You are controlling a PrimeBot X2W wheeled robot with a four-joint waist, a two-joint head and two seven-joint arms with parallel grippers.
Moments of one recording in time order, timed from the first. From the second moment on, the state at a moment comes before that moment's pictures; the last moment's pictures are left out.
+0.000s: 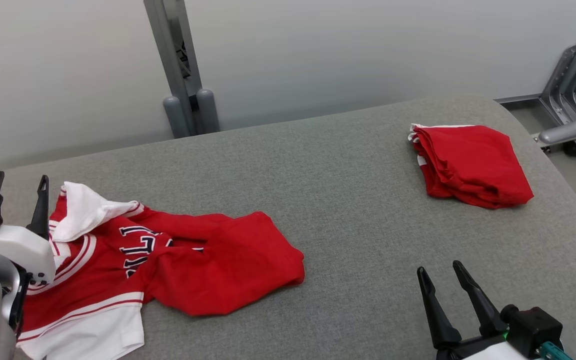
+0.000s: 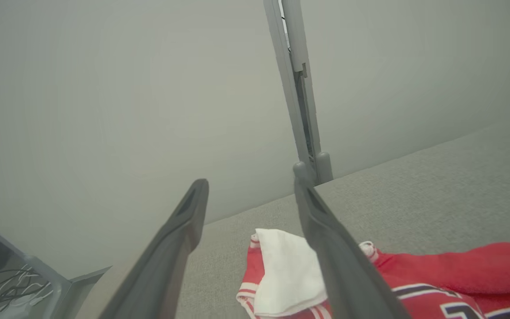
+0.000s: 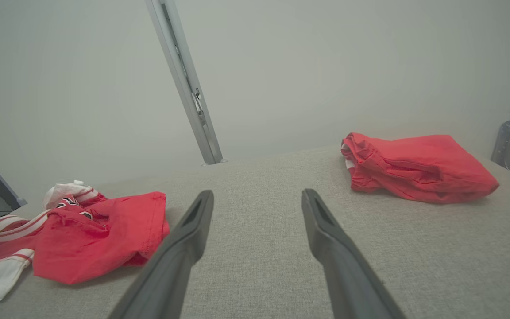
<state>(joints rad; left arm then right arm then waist) -0.51 0.42 -0.15 0.79 -0.19 -0.06 -0.25 0.05 -0.05 0.20 0.15 0.28 0.13 -0.26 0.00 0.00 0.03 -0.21</state>
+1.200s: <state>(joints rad) 0.01 0.15 0.01 0.58 -0.44 0.09 -0.13 0.07 -0.05 0.23 0.19 0.31 0.13 -0.26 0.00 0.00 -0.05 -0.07</state>
